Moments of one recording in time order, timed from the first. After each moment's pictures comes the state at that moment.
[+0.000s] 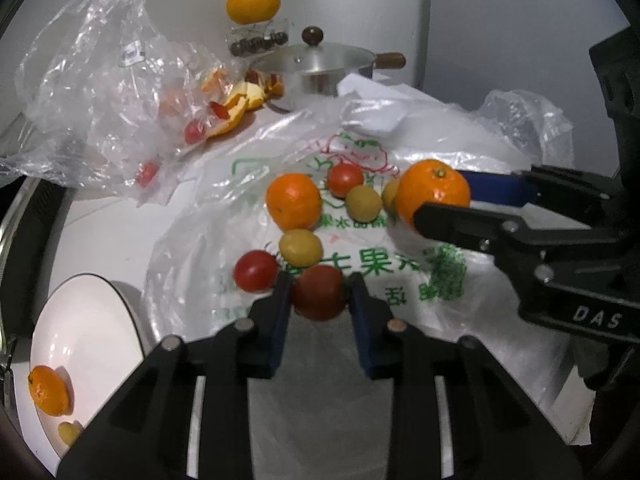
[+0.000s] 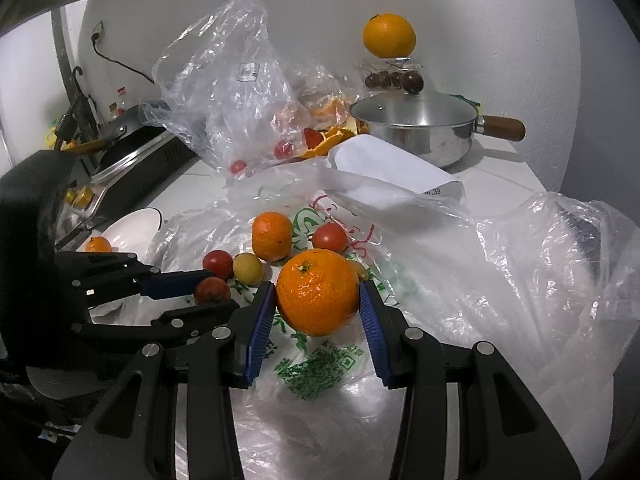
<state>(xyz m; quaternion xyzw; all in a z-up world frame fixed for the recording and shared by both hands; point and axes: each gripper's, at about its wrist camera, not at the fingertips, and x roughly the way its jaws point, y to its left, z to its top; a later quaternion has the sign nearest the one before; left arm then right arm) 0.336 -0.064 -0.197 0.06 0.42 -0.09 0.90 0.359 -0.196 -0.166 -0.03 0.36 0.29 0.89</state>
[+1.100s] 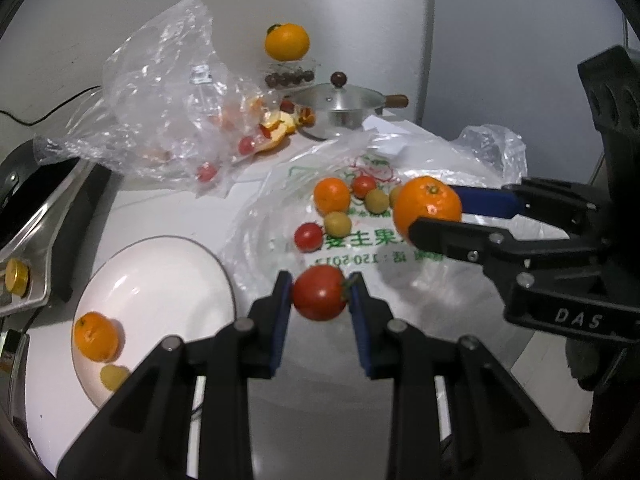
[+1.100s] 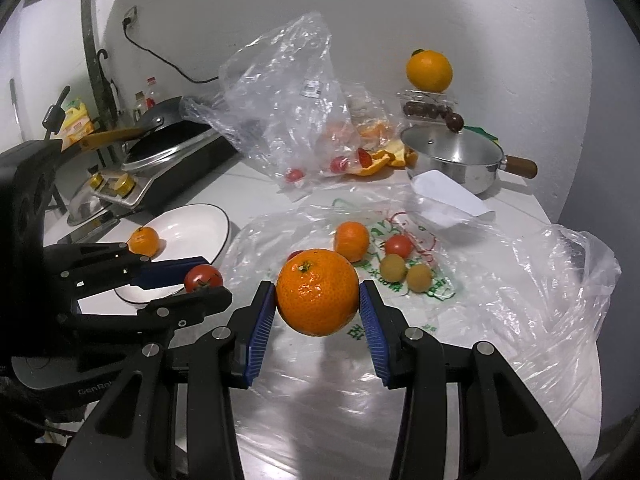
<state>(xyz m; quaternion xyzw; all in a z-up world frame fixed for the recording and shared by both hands) 0.257 -0.011 -0.159 0.03 0.37 -0.08 0.93 0.291 -0.146 -0.131 -0.07 0.33 0.29 0.89</state>
